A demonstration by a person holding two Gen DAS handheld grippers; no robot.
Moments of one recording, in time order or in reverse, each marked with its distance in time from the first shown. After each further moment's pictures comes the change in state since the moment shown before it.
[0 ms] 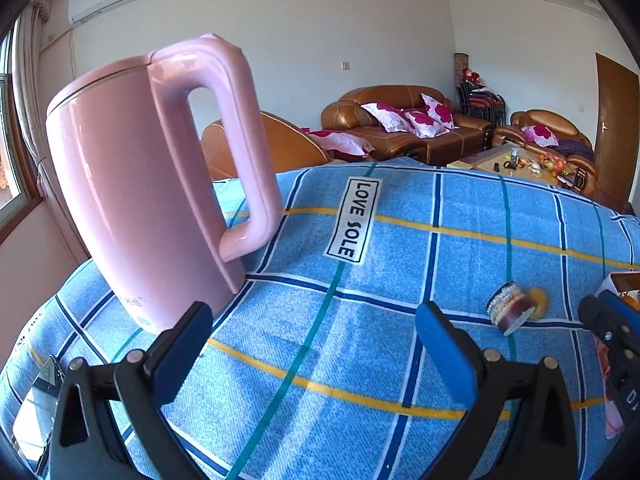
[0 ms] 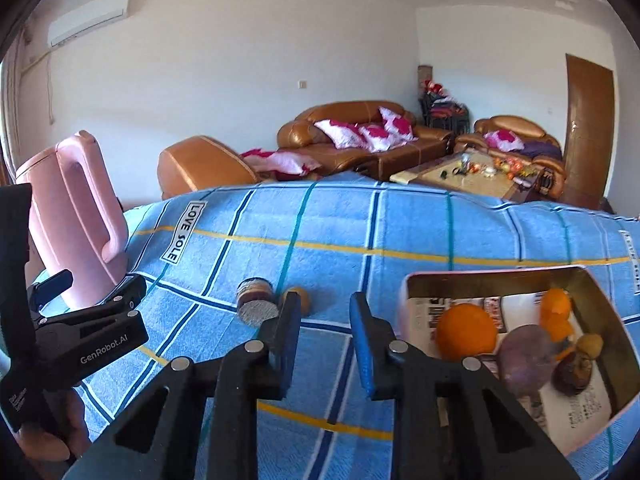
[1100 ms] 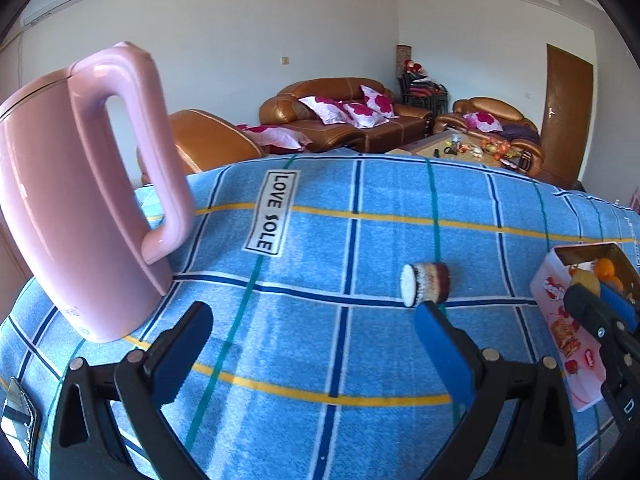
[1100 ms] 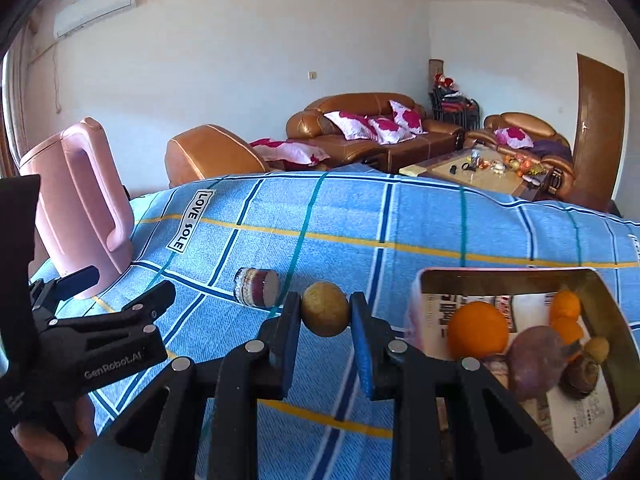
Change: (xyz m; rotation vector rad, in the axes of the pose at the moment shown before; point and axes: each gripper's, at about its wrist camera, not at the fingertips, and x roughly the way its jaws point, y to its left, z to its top) left arm 0.003 -0.029 -0.001 0.088 0.020 -0.249; right arm -0.029 -0.002 -0.011 -0.017 -0.051 -0.040
